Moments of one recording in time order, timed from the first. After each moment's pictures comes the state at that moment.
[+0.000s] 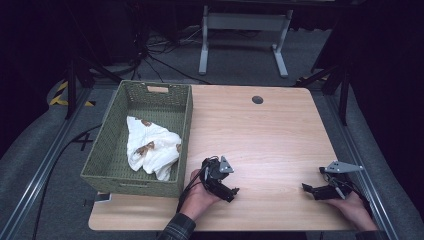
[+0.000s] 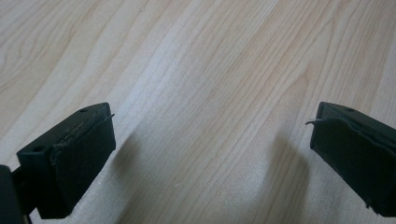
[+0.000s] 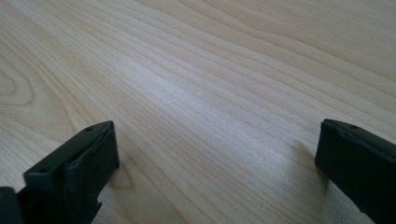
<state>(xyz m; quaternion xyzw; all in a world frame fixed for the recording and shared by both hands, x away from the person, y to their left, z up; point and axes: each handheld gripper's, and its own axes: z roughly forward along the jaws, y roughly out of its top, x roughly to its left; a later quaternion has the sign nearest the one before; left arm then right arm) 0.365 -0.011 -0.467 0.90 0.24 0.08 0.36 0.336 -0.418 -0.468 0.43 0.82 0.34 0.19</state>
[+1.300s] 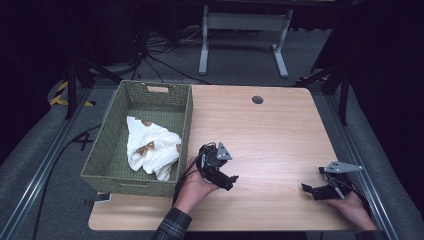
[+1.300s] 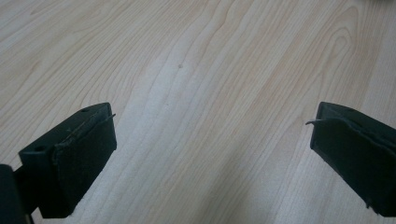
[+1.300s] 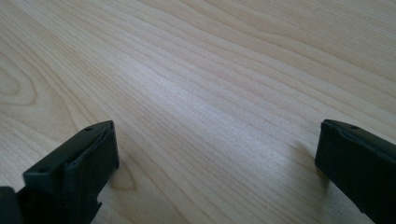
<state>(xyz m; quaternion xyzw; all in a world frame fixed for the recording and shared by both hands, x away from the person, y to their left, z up) 0.377 -0.001 -0.417 0.89 0.24 0.11 0.37 0.336 -0.416 -0.468 0.42 0.82 0.34 0.19</state>
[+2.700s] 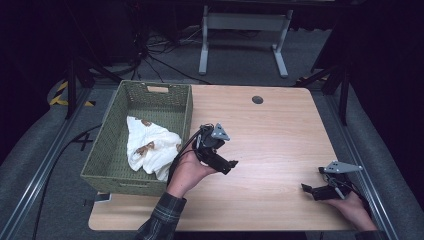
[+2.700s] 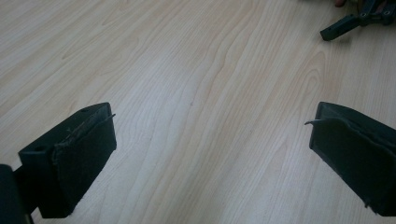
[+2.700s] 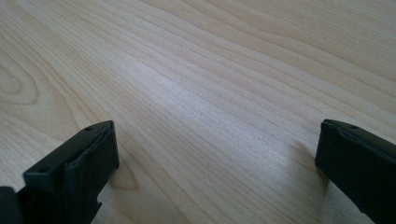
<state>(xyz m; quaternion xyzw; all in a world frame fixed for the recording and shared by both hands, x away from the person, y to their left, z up) 0.400 0.013 -0.361 0.89 0.22 0.08 0.39 0.336 -0.416 -0.468 0.42 0.82 0.34 0.19</state>
